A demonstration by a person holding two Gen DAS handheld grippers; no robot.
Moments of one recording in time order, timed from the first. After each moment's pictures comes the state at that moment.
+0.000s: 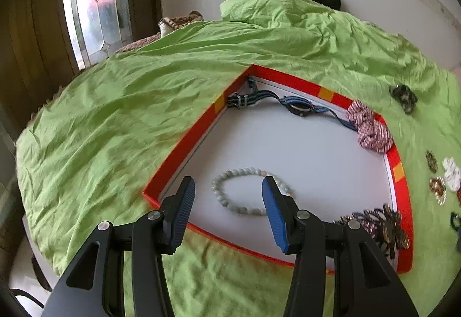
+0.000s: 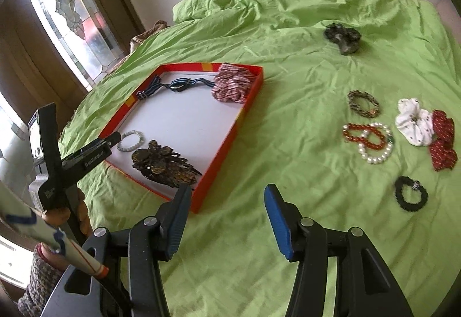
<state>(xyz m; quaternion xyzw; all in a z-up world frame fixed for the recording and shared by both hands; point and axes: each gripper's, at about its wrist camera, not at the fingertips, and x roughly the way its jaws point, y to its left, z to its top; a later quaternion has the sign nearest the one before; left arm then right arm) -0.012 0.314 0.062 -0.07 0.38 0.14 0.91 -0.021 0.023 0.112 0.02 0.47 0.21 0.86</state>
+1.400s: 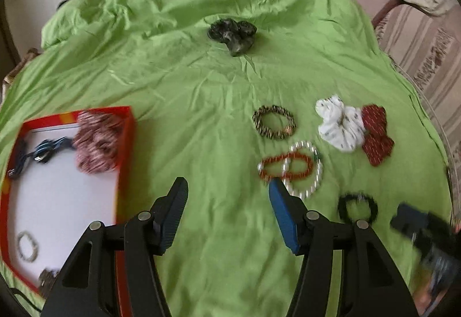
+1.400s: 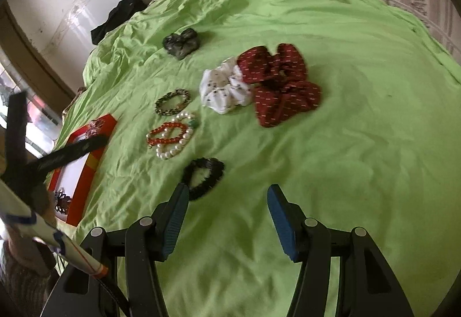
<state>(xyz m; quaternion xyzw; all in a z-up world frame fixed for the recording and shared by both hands) 0.097 0.020 0.077 0.02 0.47 -0.13 0.87 -0.008 -0.228 0.068 0.17 0.45 0.07 0.87</state>
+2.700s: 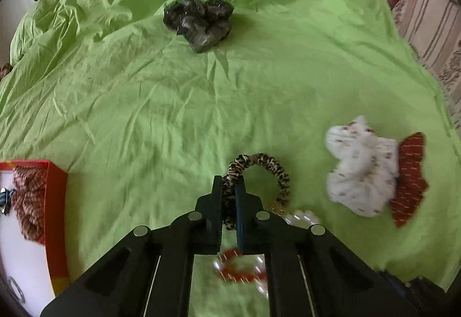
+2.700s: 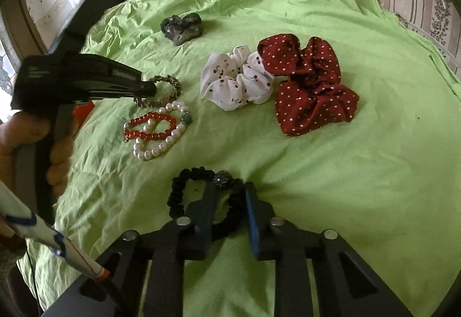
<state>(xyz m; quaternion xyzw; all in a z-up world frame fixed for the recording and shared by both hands) 0.180 -0.057 0.039 0.05 0.50 -0.13 0.86 0.022 -0.194 0.034 0.09 0.45 0.04 0.89</state>
